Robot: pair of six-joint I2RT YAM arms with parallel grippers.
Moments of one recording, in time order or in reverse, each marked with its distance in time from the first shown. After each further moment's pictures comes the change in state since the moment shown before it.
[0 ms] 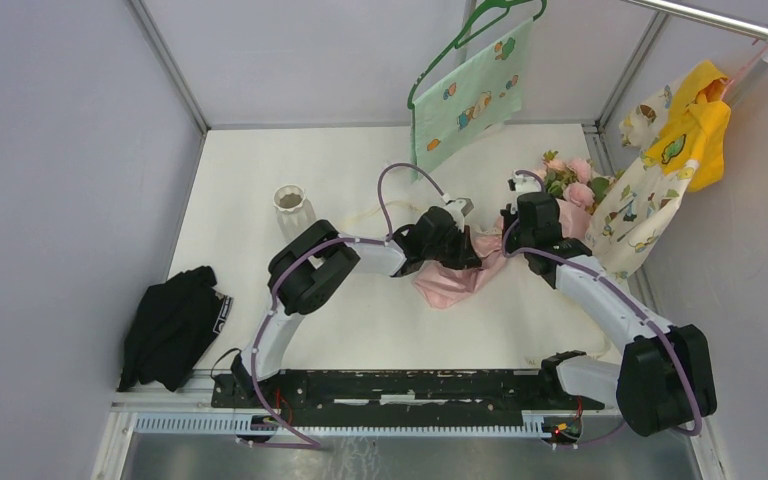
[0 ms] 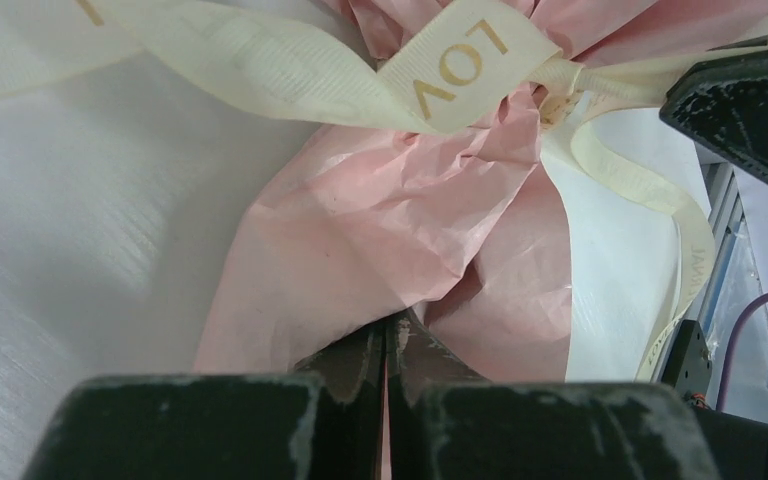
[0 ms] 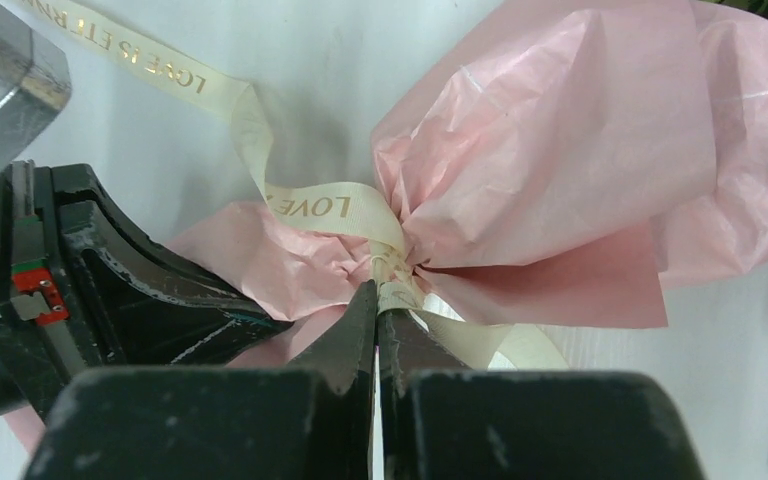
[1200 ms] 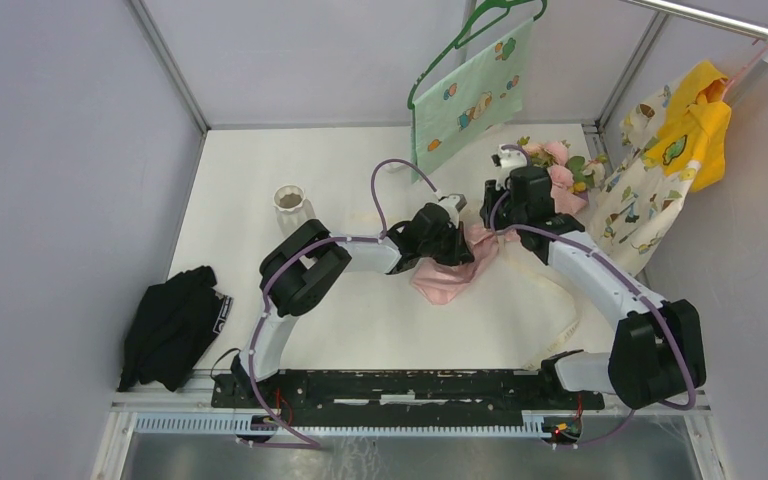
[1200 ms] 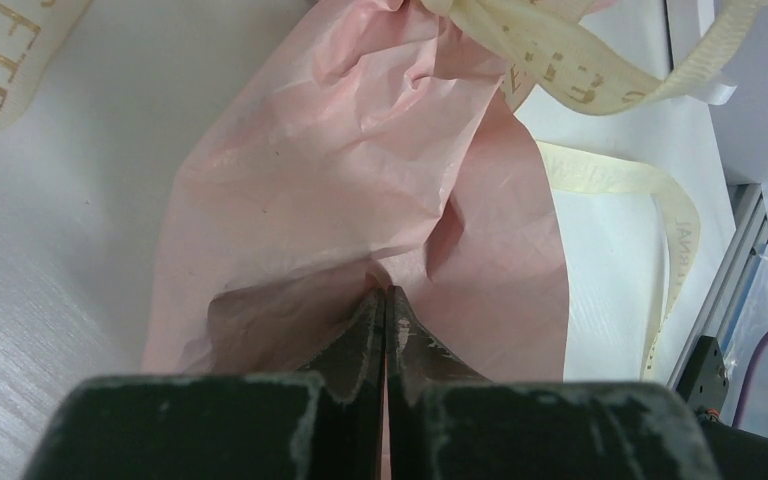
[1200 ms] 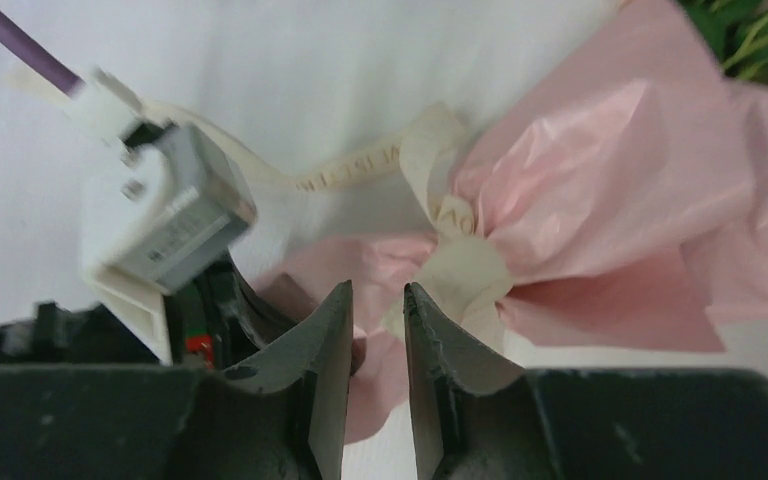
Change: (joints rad) left arm 0.008 -0.058 -0.023 -0.069 -0.047 0.010; right arm 0.019 0.133 0.225 0.009 -0.169 -0.019
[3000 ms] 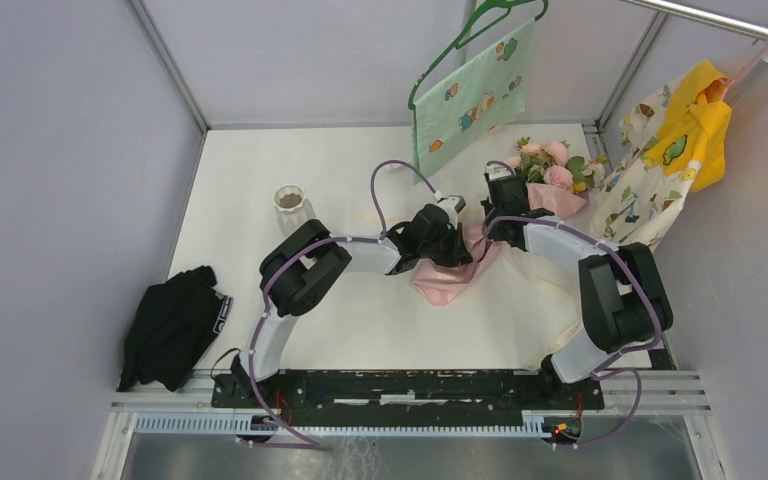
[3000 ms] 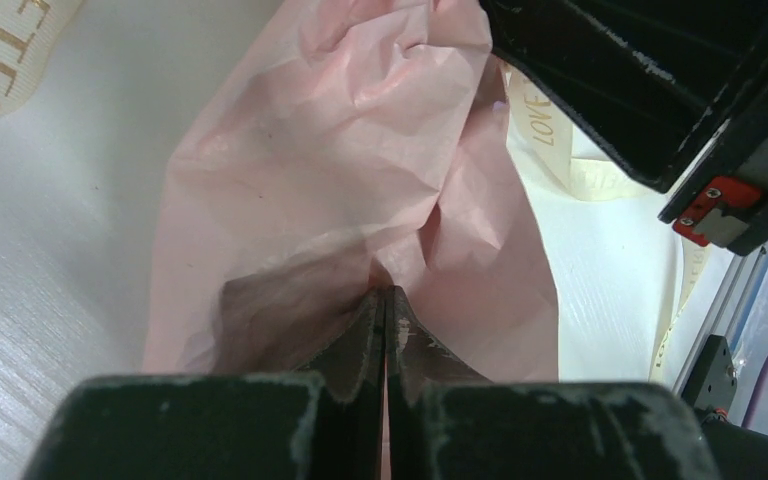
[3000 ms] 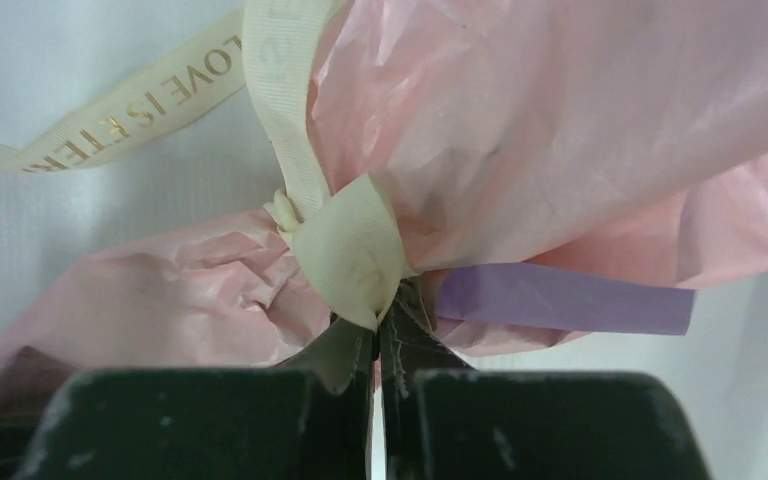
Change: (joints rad) left arm 0.000 0.000 -0.010 -0.006 -0.005 0.000; right arm 0.002 0.276 -0.032 0.016 0.262 -0.039
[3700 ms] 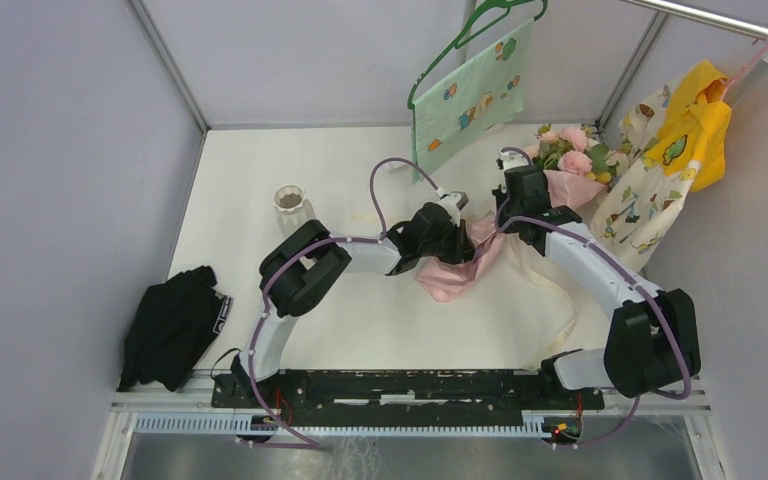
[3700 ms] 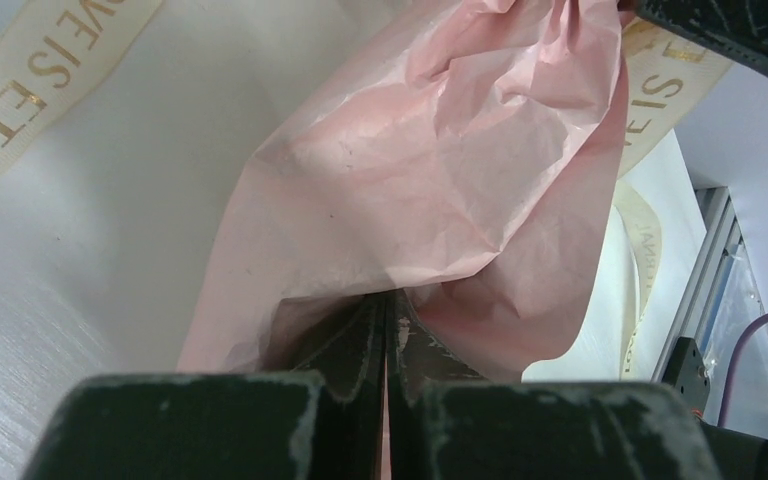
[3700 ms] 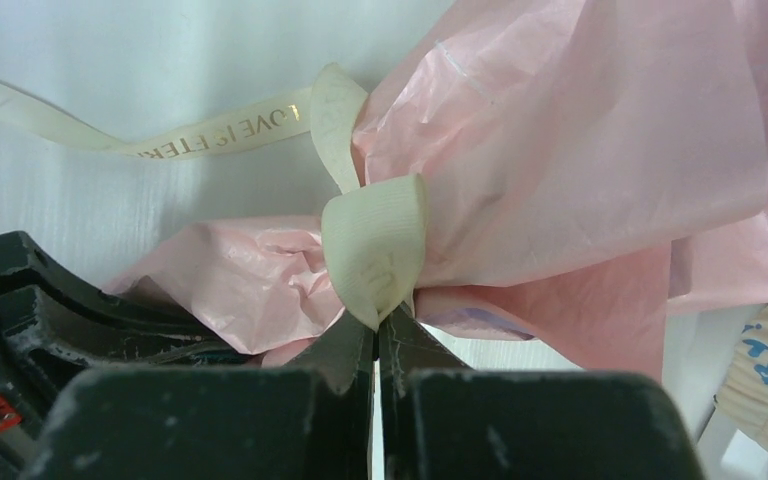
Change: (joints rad) left arm 0.000 -0.001 -0.001 0.071 0.006 0.000; right arm 0.000 -0.227 0.046 -0.170 -0.018 0.003
